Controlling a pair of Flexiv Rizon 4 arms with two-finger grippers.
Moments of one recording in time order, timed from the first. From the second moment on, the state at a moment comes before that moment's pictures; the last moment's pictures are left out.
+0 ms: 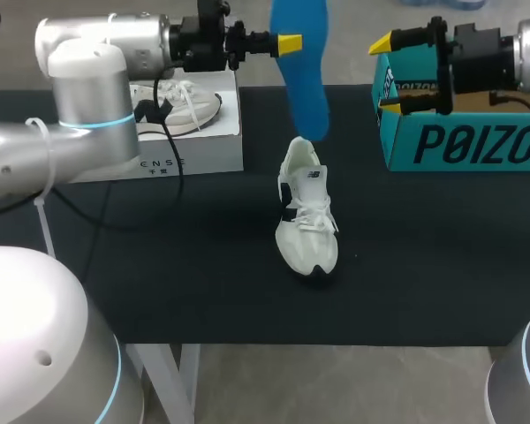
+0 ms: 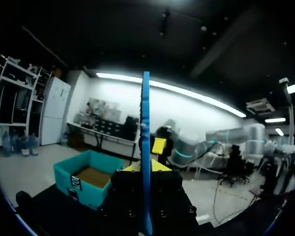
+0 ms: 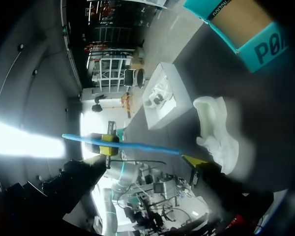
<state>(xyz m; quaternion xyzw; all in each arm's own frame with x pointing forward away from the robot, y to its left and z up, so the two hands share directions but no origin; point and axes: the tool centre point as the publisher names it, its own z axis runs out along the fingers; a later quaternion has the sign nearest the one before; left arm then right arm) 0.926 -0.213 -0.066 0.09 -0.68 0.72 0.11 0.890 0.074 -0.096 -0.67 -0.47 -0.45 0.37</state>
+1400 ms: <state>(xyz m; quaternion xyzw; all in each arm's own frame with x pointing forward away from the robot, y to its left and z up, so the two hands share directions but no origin) 0.928 -0.243 -0.111 0.49 -0.46 0.52 0.53 0.870 0.065 -0.018 -0.60 -0.68 -0.40 0.14</state>
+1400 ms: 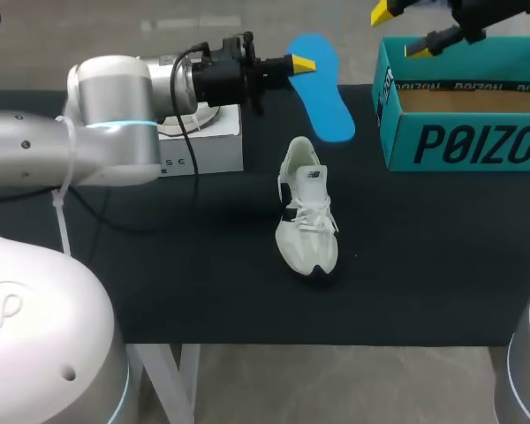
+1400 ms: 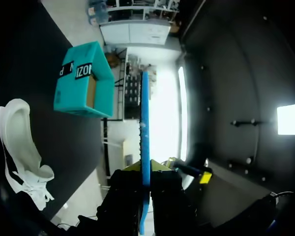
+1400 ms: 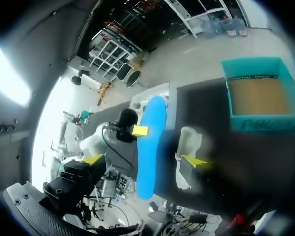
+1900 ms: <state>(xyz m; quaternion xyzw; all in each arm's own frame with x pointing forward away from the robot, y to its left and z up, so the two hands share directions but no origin) 0.929 -0.260 -0.113 0.48 -0.52 0.47 0.53 0.862 0.074 -0.003 -0.55 -0.79 -0.26 0.04</state>
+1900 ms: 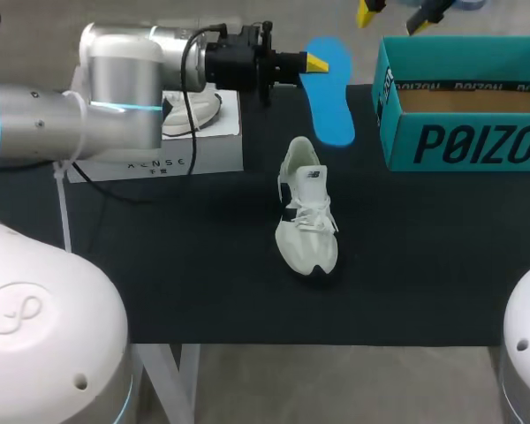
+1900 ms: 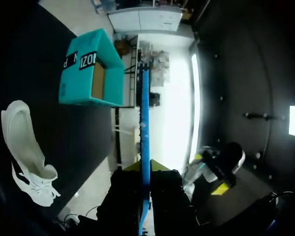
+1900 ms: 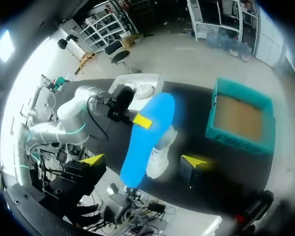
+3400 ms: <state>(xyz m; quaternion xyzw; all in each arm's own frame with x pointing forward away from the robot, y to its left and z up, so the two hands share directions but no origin) 0.932 -0.282 -0.120 0.45 -0.52 0.47 0.55 0.885 0.120 -0.009 -0.72 -0.69 -0.06 -0.01</state>
